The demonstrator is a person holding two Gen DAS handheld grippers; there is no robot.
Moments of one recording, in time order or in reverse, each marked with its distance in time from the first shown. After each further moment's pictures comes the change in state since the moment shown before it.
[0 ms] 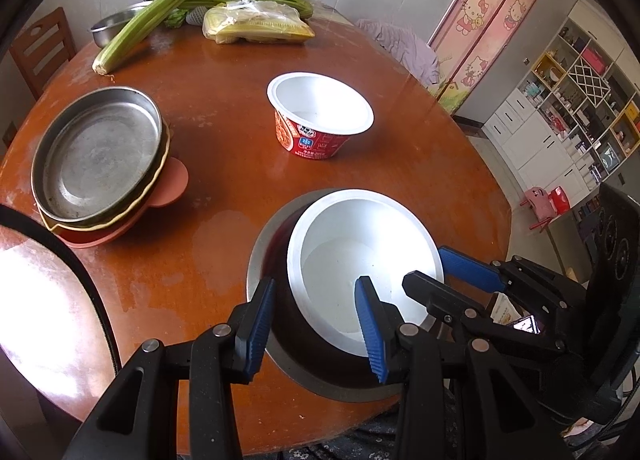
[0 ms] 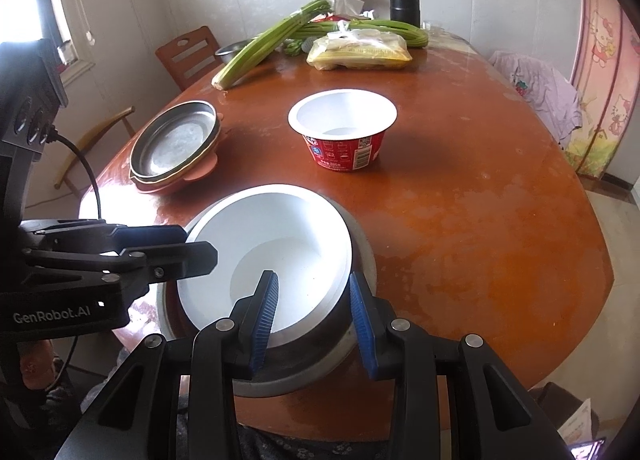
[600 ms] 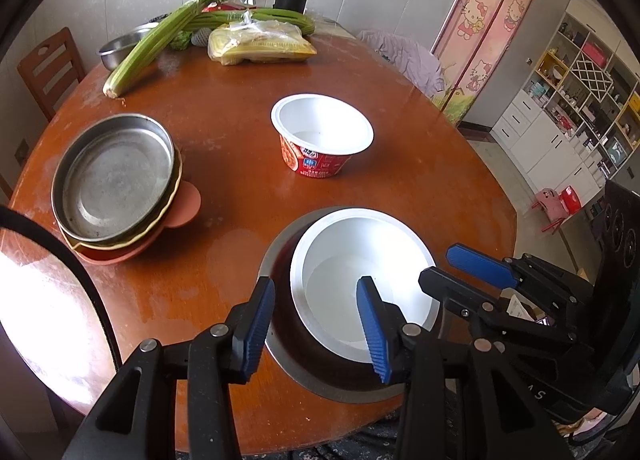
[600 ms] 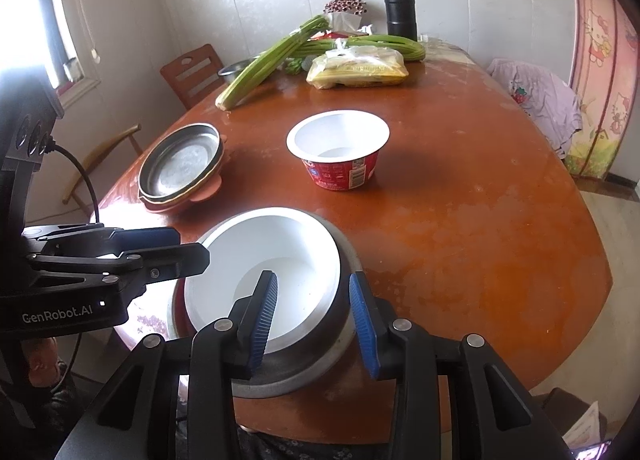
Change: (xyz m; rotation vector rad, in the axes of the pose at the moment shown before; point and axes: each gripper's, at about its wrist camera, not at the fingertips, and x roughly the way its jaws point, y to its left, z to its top) left arm -0.015 -0.010 0.002 0.034 -0.052 0.056; right arm -0.015 -0.008 0.004 0.026 -0.063 0.031
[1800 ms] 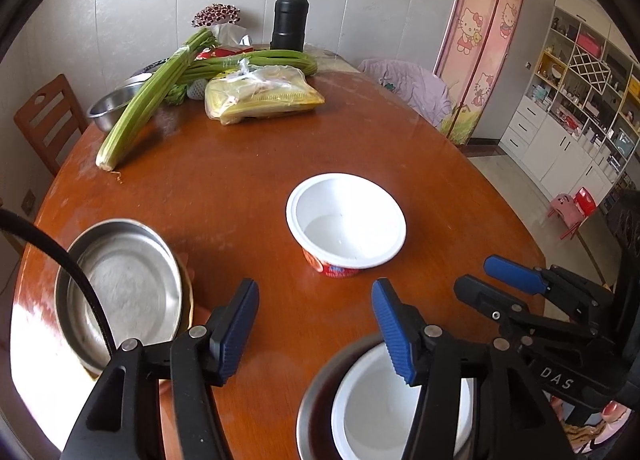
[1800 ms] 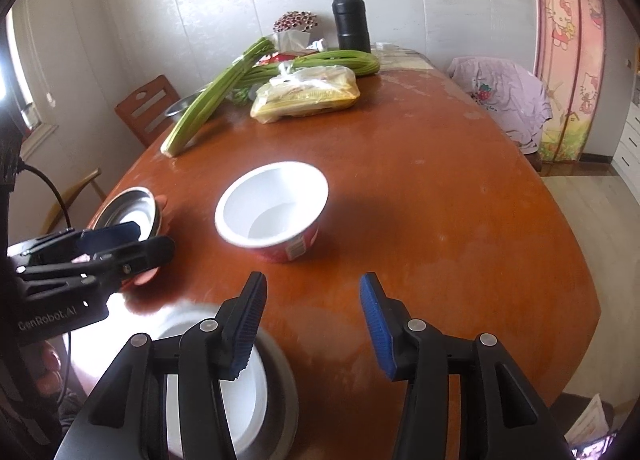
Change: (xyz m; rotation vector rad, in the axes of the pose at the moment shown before) left arm 0.030 0.012 0.082 0.077 -0.107 0.060; right arm 0.025 -0.042 0.058 0.119 -0.052 -0.098
